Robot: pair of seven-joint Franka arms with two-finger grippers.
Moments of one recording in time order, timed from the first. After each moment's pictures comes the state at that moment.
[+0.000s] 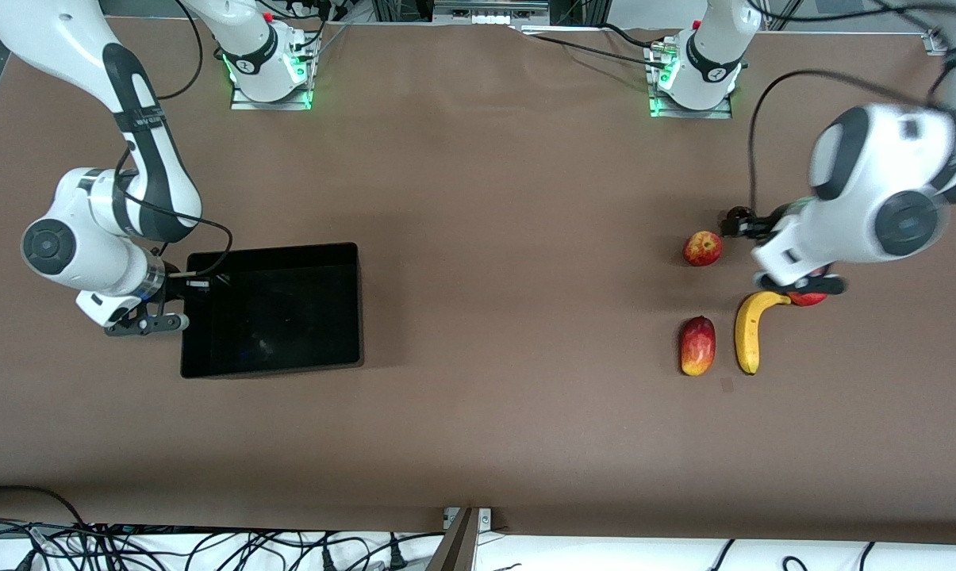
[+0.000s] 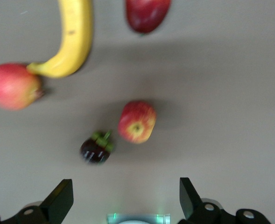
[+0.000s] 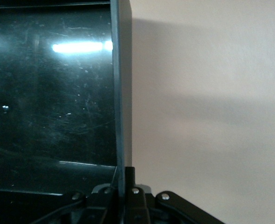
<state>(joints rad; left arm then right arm) -0.03 0.25 -0.09 -1.89 0.03 1.76 -0.07 0.11 0.42 -0.12 -1.86 0.05 2.17 -0.16</state>
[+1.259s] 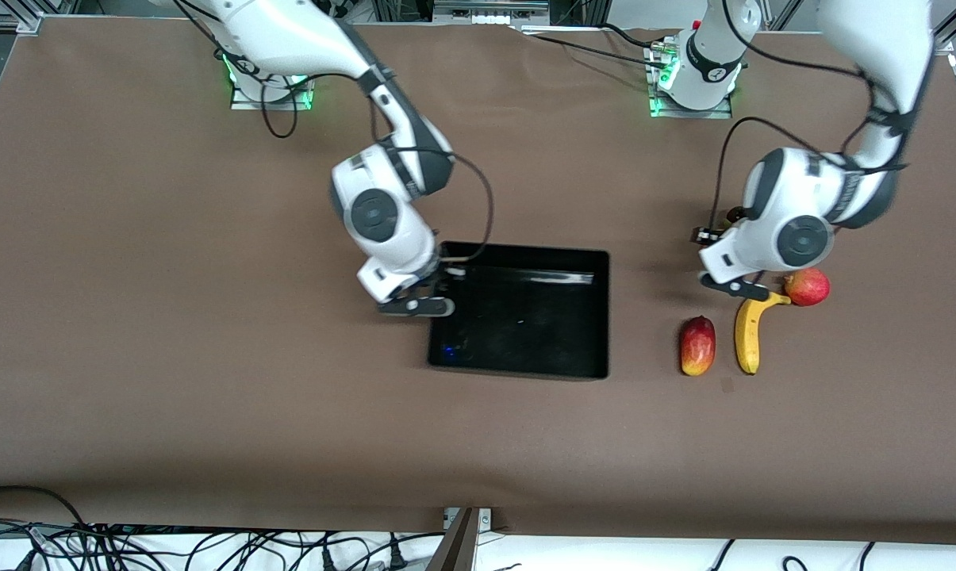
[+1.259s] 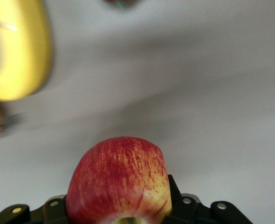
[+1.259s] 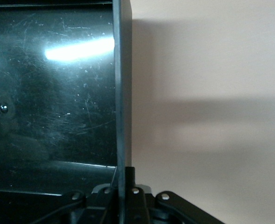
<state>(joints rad) -0.01 0.29 -0.11 -2.00 0.10 1.86 0.08 0.75 0.71 -0.09 -1.47 0.26 2.24 0.58</state>
